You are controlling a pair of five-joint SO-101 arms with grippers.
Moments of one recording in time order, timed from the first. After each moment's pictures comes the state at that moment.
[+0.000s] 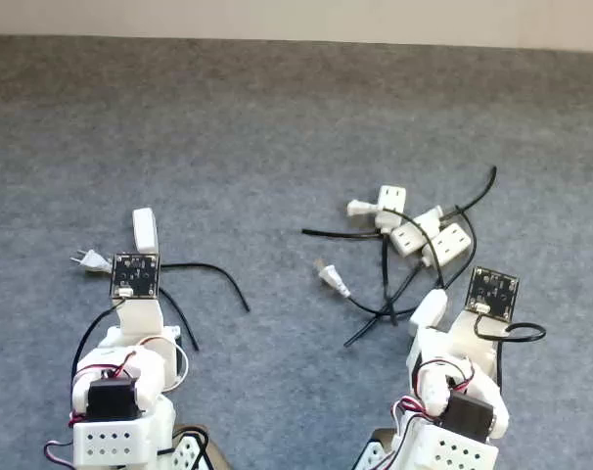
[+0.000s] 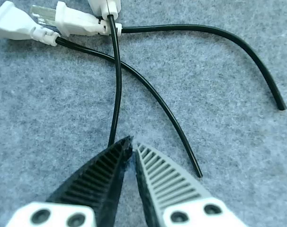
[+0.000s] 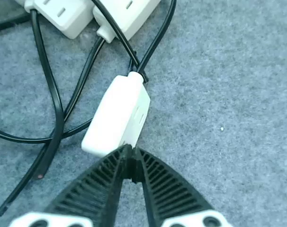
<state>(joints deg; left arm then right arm) -9.5 -104.6 96.0 76.4 -0.1 14.9 -104.6 94.9 71.2 2.6</state>
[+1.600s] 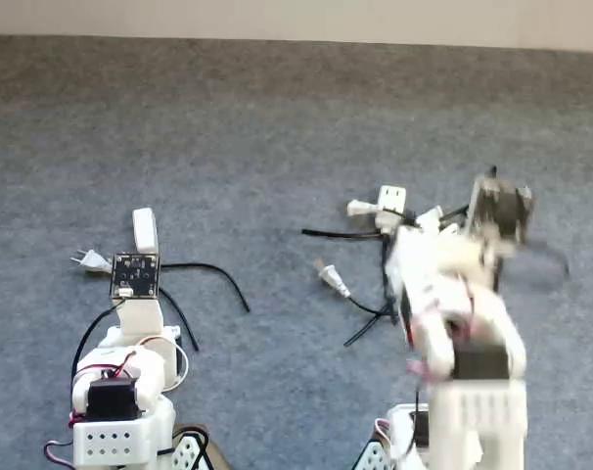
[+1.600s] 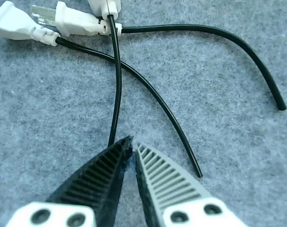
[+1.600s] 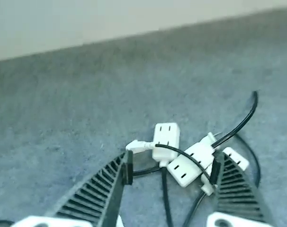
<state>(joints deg) -9.5 -104.6 96.0 76.4 -0.1 -6.2 -59.5 51.1 49.4 -10.3</state>
